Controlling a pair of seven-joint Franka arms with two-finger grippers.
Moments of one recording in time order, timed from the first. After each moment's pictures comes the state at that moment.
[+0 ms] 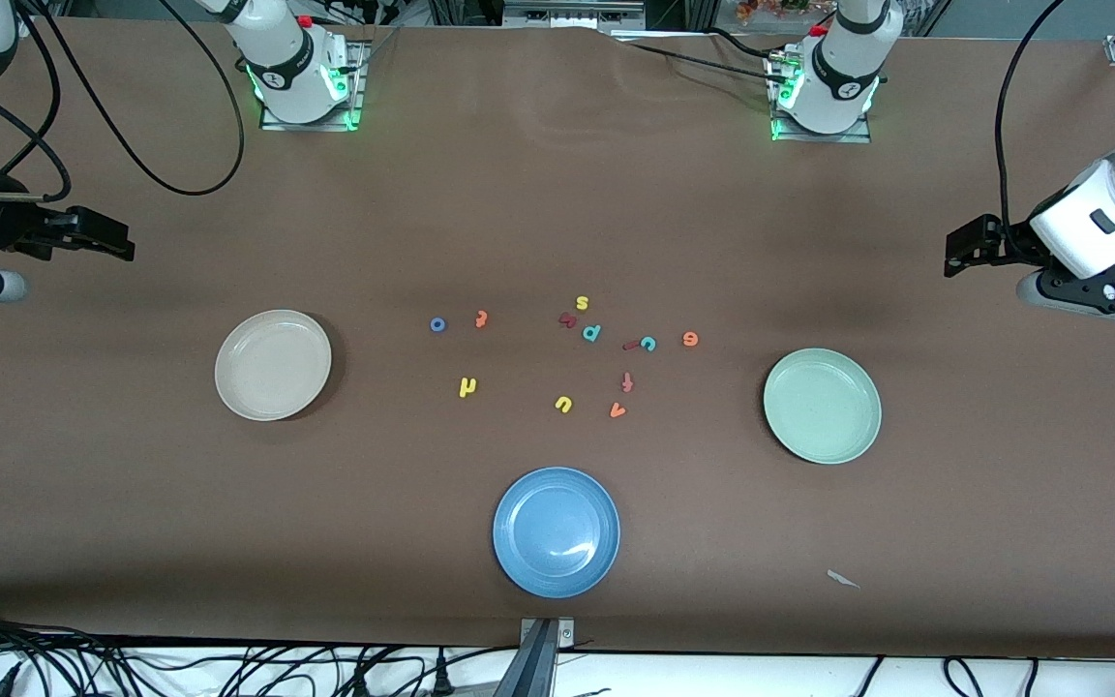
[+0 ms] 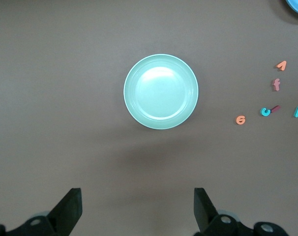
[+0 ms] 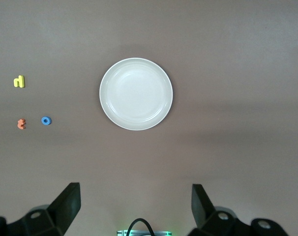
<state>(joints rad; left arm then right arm) -0.03 0.09 -0.02 -1.60 0.00 1.61 0.13 0.08 0.14 -0.07 -1.48 0.01 1.48 0.00</state>
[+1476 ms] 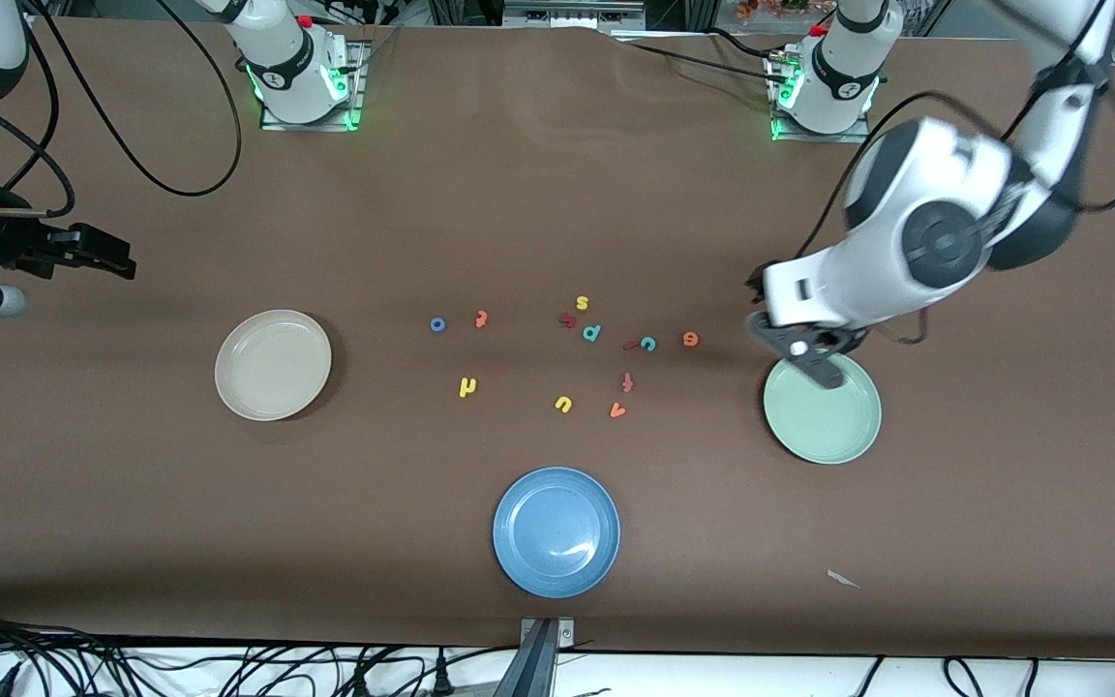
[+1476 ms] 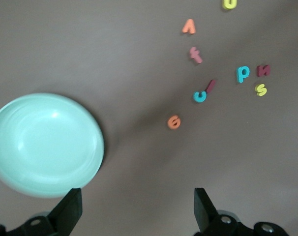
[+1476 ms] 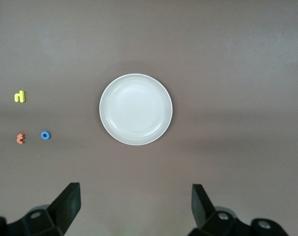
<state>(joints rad) -0.09 0.40 -0.29 -1.63 0.00 1.83 0.32 0.08 0.15 -0.07 -1.49 0.01 1.56 0.00</state>
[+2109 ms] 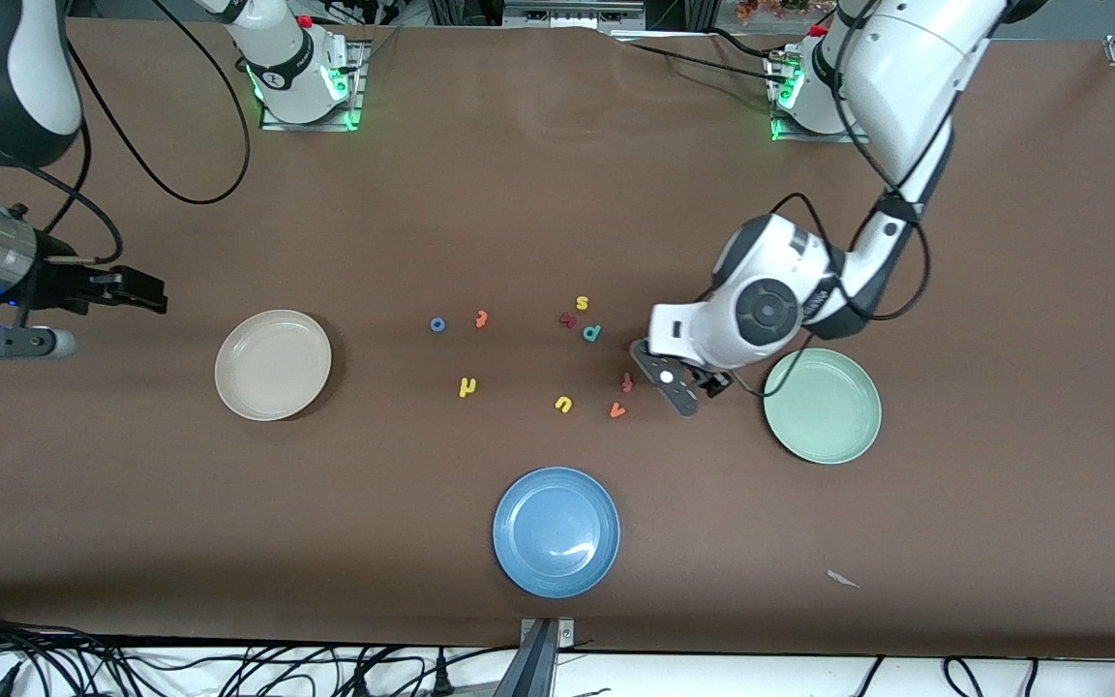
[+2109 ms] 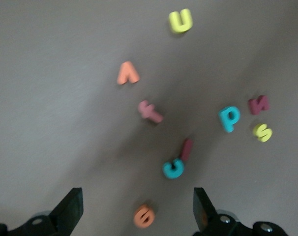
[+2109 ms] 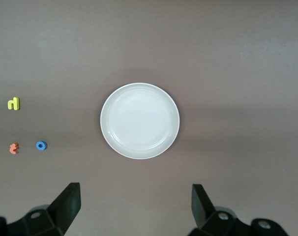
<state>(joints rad) -0.24 0.64 -0.30 -1.63 0.00 2.16 0.40 0.11 0.24 -0.07 -1.50 0.01 1.63 0.00</state>
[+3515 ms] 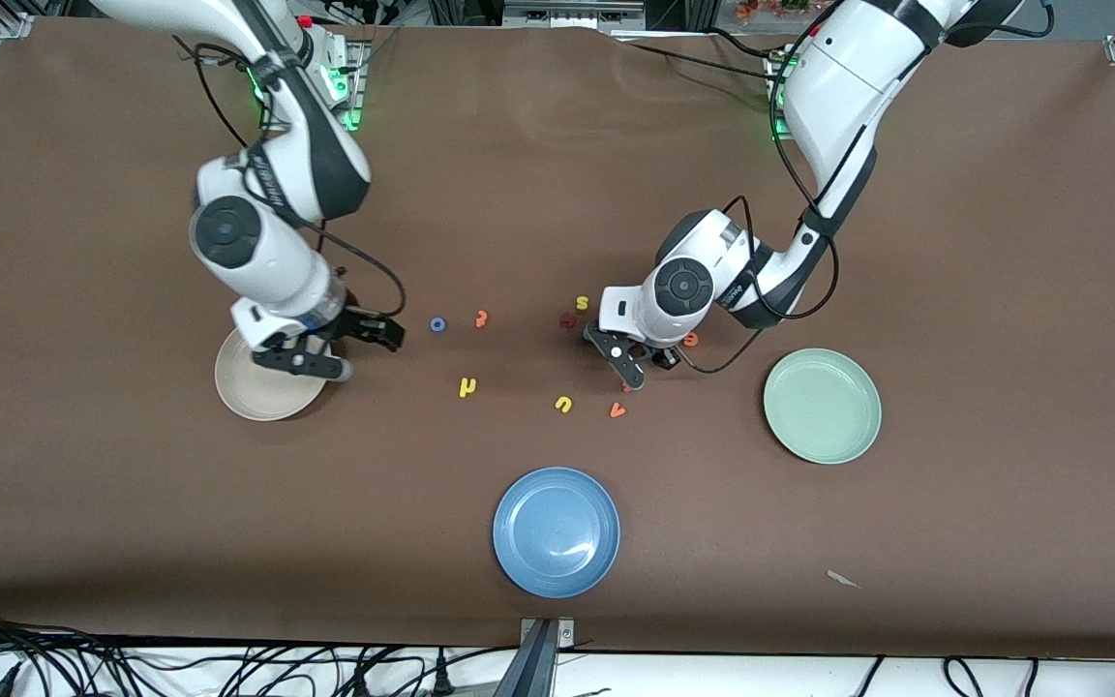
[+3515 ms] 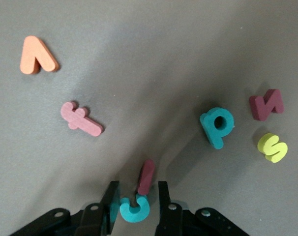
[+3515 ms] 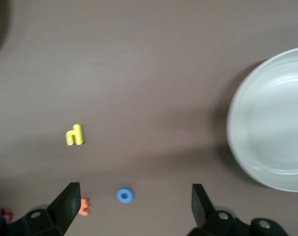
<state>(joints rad) -0.33 0.71 -0.30 -1.73 0.10 2.32 0.25 0.27 0.36 0.14 -1.91 0.02 2.30 0.57</state>
